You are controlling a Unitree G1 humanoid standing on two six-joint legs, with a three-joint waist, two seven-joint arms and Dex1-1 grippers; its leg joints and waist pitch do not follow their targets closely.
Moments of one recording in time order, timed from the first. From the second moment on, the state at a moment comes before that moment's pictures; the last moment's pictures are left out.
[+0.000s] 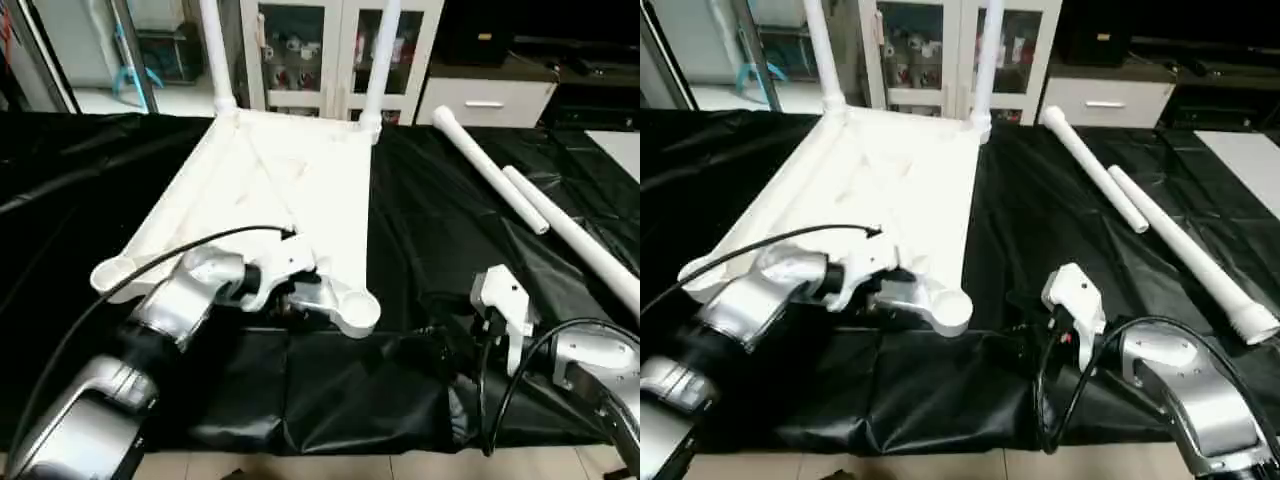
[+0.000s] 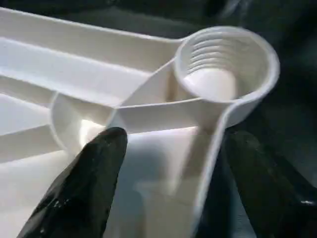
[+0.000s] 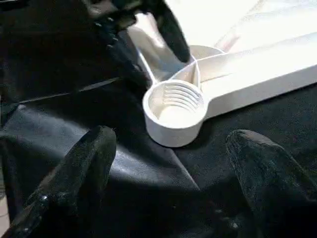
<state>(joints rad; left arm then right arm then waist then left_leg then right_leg) -0.69 0.39 -0.43 0.59 0.03 0.15 -1.07 -0.06 -0.64 0.09 -0.18 0.36 0.38 0.95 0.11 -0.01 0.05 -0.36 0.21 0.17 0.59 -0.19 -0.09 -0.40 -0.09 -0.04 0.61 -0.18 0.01</state>
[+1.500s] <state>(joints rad) -0.62 0.34 -0.42 0.36 0.17 0.62 -0.83 -0.06 -0.63 0.10 -0.19 0.34 0.38 0.92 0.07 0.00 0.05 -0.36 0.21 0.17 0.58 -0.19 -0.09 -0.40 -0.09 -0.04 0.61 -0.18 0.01</state>
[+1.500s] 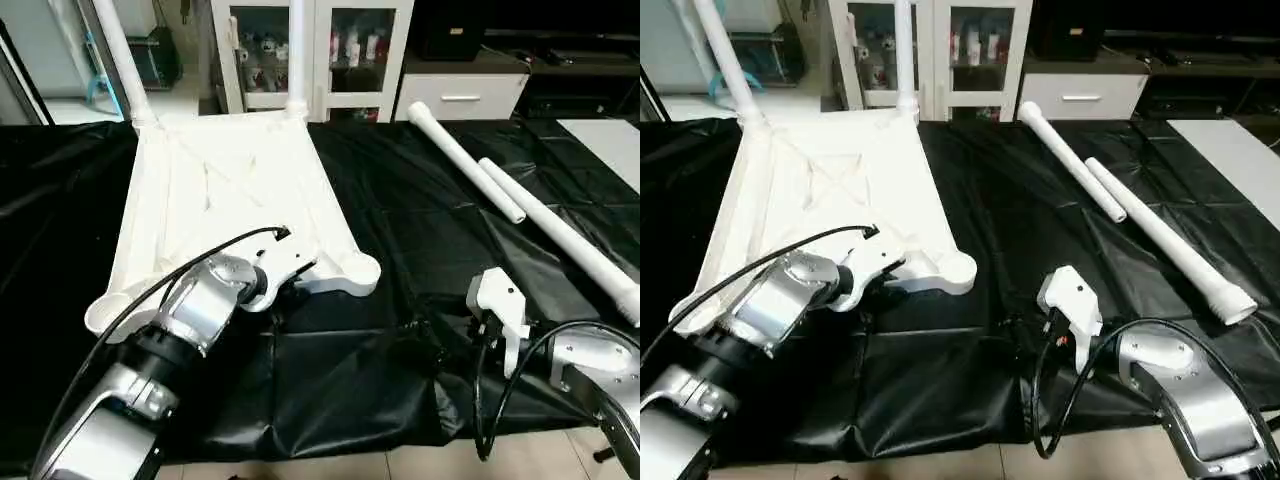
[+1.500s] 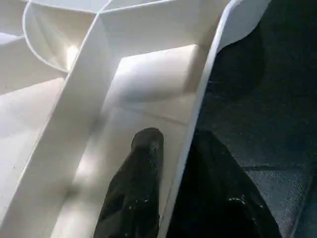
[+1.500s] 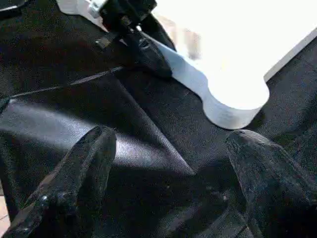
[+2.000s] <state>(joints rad) -0.58 0.35 -0.41 0.28 0.14 0.65 -0.84 -0.10 -0.61 0.08 -0.16 0.34 0.38 0.89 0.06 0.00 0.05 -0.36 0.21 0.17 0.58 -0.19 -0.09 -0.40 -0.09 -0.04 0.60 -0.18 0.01</state>
